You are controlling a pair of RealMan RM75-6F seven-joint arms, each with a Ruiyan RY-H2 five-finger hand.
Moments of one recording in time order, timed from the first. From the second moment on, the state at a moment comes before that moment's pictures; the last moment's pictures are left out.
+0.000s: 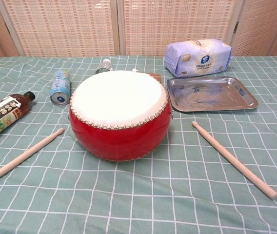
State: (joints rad) left arm -0.09 -1.14 -0.03 -1.57 1.51 1.50 0.11; right arm 0.27 -1.14 0.06 -1.67 -1.54 1.17 0.06
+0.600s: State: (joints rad) left arm -0.09 -1.16 -0.03 -1.54 1.51 1.49 0.10; right arm 0.54 -1.35 0.10 -1.56 -1.29 0.78 -0.03
